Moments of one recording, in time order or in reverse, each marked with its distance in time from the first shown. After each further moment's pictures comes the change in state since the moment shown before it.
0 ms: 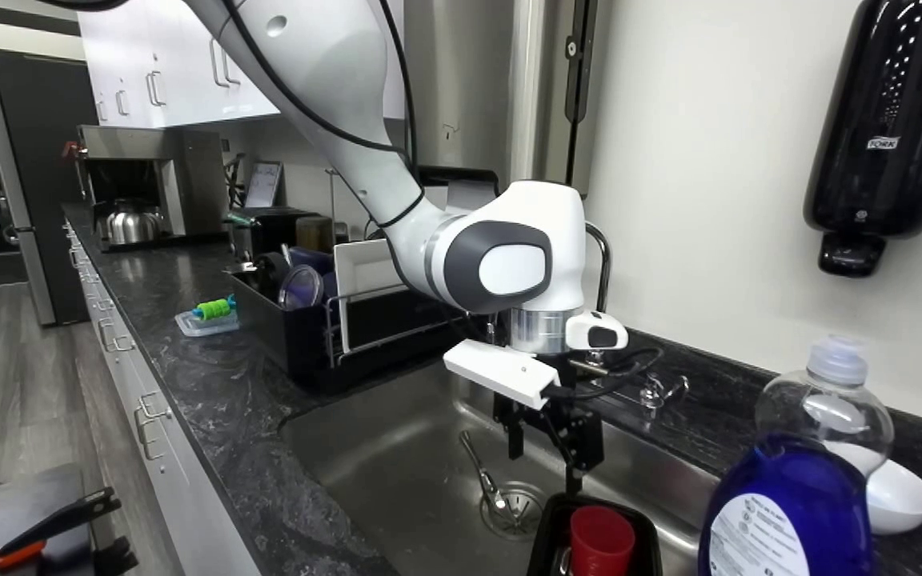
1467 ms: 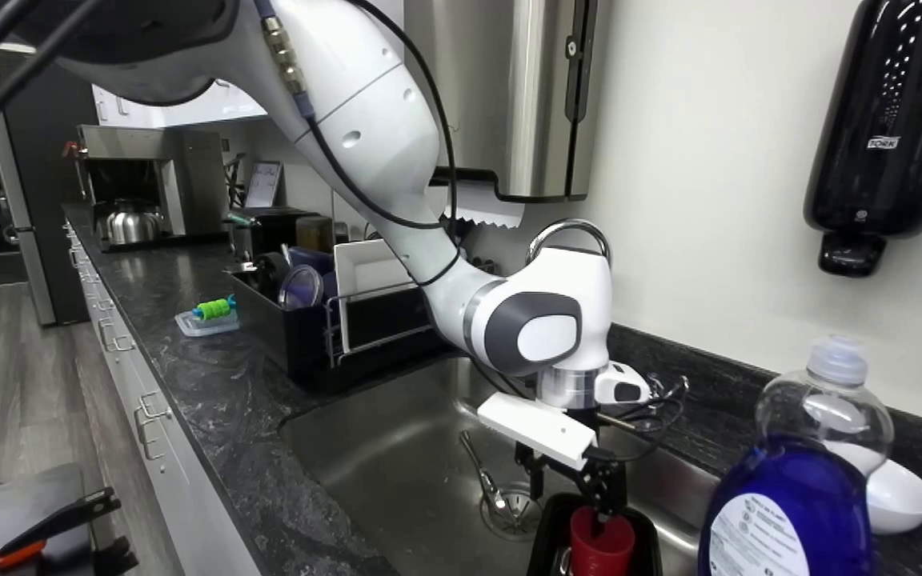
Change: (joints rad) arm -0.053 0.243 0.039 0.231 0.001 0.003 -0.078
